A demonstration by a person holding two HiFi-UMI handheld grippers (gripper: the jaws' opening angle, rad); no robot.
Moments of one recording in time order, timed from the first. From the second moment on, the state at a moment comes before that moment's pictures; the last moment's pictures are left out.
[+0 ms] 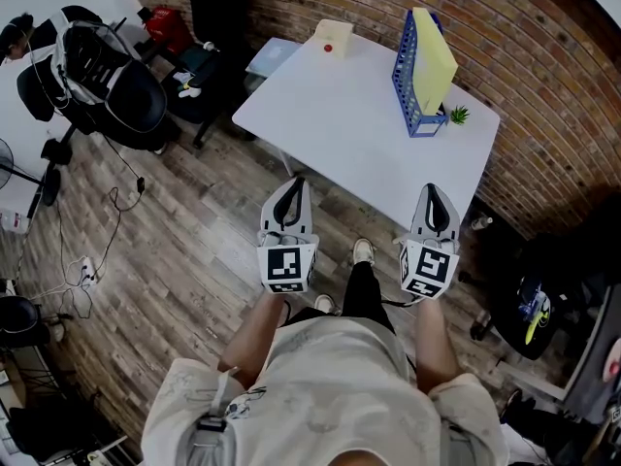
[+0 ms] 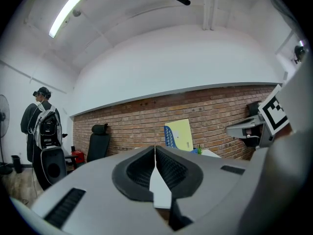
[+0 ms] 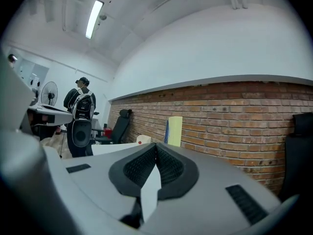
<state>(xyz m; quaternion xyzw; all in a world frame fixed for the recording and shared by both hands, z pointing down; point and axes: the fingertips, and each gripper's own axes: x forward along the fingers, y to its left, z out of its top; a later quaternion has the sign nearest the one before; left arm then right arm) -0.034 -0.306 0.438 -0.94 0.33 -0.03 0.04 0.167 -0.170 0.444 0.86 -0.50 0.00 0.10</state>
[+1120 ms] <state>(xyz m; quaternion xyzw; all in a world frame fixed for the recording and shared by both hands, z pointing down) -0.034 -0.306 0.441 -0.94 0.34 -0.03 0.04 0.177 -0.160 0.444 0.87 -0.49 0.01 0.09</state>
